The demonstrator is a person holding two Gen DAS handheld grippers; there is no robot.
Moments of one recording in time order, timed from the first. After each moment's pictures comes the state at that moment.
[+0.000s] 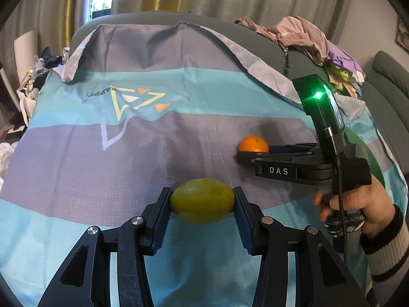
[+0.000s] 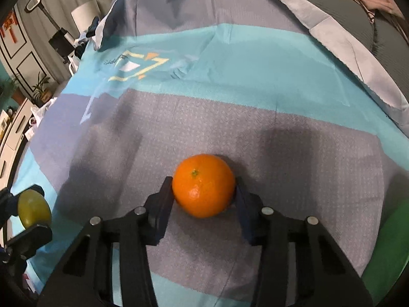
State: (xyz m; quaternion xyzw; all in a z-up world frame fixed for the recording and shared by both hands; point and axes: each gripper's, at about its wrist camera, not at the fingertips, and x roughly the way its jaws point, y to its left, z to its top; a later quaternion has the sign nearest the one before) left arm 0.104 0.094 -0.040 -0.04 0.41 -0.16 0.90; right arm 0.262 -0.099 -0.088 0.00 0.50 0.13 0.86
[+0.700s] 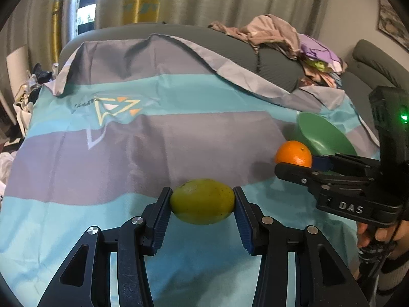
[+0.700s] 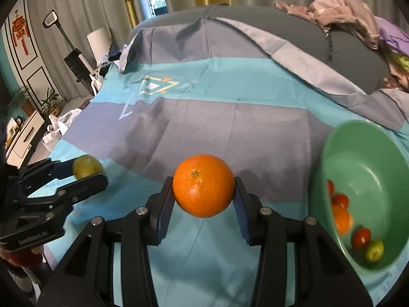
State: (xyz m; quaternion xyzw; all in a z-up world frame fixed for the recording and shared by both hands) left arm 0.050 0.056 -0.012 -0.02 0.39 -0.19 0.90; right arm 0.121 -0.140 -0.017 0.02 0.42 0.12 0.90
